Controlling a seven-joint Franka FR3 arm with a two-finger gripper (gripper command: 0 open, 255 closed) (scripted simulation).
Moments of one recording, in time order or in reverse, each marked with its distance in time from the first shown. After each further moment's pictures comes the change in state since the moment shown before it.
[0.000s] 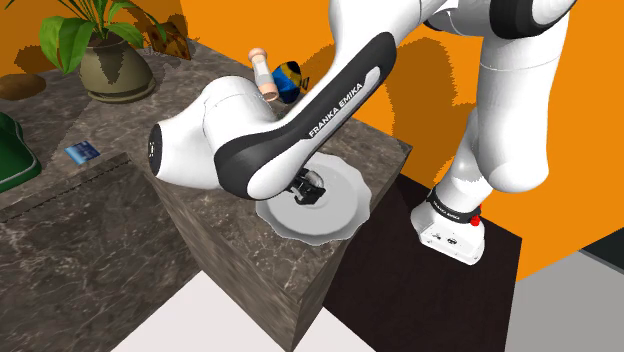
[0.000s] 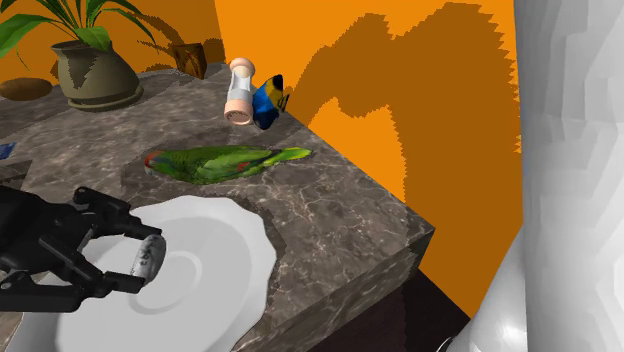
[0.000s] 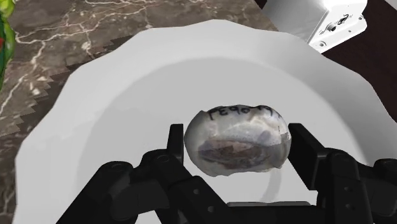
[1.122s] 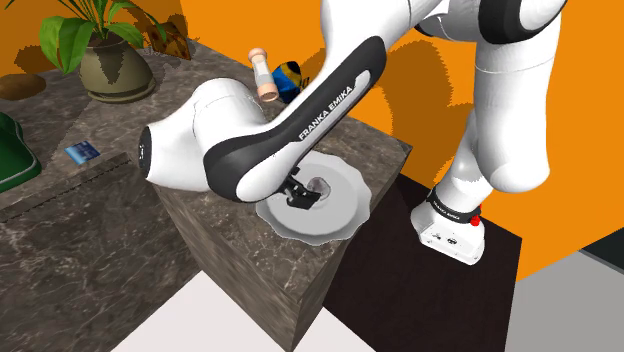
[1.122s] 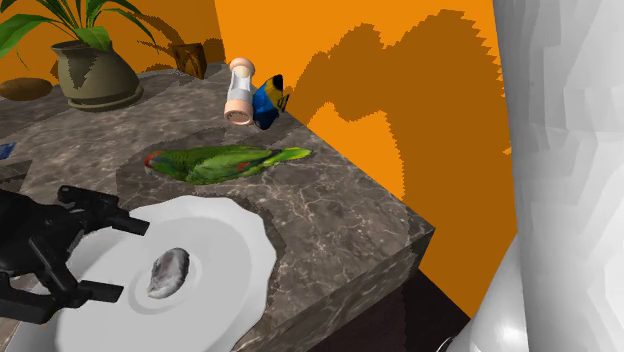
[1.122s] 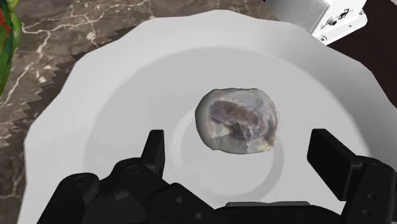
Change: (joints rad) arm 0.016 0.042 -0.006 0.055 -0.012 -0.018 0.005
